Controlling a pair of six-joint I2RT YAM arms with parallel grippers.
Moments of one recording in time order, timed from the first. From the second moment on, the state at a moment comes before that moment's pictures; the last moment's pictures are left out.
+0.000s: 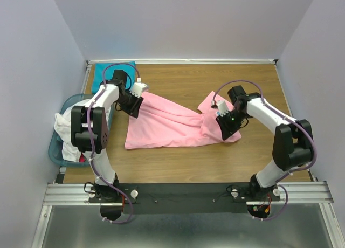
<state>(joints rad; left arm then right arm) -0.07 1.86 1.40 -0.82 0.39 0.54 0.25 1.63 1.12 -0.93 -0.35 -0.42</state>
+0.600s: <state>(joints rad) -0.09 1.82 1.35 -0.83 0.40 0.56 0.22 1.55 1.18 -1.07 -0.37 -0.49</state>
